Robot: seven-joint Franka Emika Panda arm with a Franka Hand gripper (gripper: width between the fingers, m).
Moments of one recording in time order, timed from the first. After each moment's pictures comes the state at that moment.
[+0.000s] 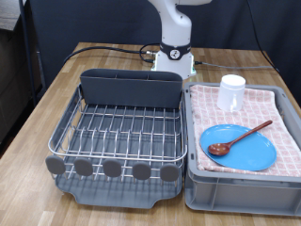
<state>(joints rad) 0.02 -0.77 -0.01 -2.36 0.02 1.60 0.85</state>
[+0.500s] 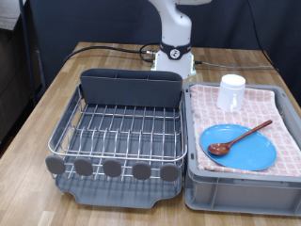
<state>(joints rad) 0.02 -0.65 0.10 -2.34 0.09 1.75 1.21</state>
